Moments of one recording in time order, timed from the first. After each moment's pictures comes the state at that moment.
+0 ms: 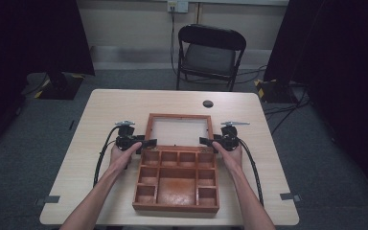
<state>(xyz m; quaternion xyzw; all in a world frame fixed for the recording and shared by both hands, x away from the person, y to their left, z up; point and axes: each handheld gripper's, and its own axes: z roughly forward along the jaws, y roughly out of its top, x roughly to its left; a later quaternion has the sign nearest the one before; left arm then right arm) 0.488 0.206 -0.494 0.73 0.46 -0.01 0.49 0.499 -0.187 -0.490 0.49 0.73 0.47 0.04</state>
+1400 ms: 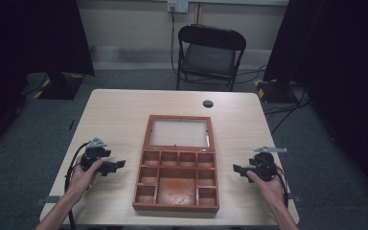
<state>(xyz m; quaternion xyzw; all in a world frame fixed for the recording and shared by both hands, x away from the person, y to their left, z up) 0.397 0.287 -0.484 0.81 0.45 0.13 0.37 0.386 -0.281 -0.477 0.53 0.76 0.36 0.12</state>
